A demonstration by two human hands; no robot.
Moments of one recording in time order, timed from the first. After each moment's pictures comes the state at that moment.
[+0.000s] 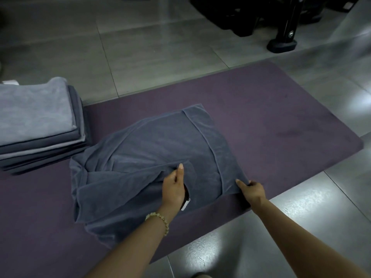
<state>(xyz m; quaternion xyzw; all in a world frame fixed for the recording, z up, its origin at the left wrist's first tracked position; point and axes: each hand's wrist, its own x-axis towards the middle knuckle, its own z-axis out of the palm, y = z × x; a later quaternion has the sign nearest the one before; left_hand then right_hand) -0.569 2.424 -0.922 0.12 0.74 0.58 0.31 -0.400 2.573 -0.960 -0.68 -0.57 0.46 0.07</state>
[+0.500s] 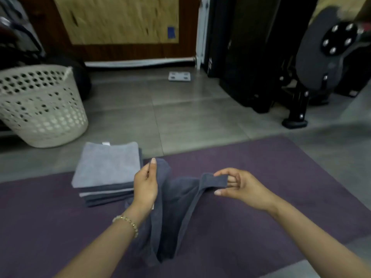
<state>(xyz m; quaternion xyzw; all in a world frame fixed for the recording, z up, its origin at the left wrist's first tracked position) -0.698 2.332 -0.687 0.16 0.74 0.65 0.06 -0.521 2.505 -0.650 -0.21 -0.78 0.59 0.05</state>
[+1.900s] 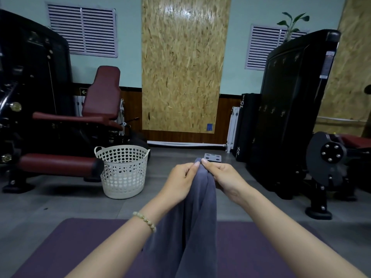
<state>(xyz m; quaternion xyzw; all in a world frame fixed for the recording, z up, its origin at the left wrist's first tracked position) -0.594 2.140 -0.359 0.43 0.70 0.56 -0.05 -0.515 2.264 -0.332 -0.07 -0.73 0.65 0.17</state>
